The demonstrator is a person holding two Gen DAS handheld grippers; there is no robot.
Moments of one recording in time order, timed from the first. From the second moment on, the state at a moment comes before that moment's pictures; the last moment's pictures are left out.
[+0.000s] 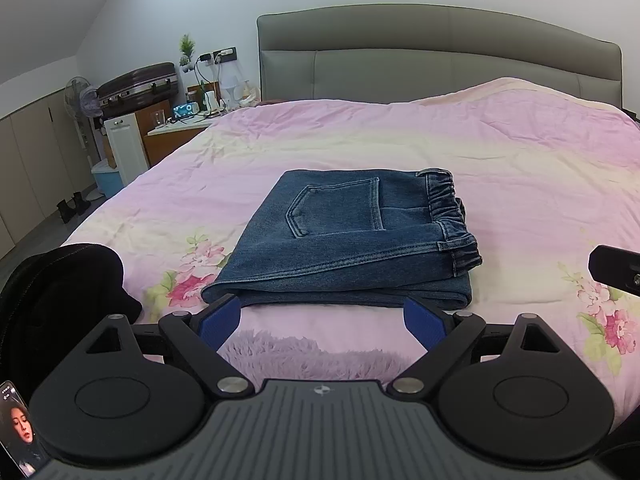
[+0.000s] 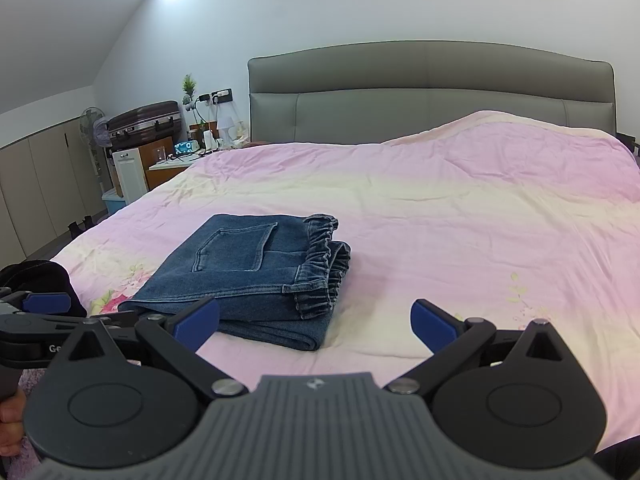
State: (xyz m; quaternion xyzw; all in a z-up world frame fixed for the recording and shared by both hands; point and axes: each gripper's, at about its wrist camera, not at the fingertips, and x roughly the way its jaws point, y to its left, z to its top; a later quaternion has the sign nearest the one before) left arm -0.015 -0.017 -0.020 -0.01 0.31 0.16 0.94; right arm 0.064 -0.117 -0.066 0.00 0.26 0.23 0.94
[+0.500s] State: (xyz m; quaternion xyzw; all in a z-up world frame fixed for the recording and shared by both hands) left arm -0.015 -0.013 -0.021 -0.01 0.30 0.15 0.94; right arm 0.063 -0.116 -0.067 0.00 0.26 0.23 0.94
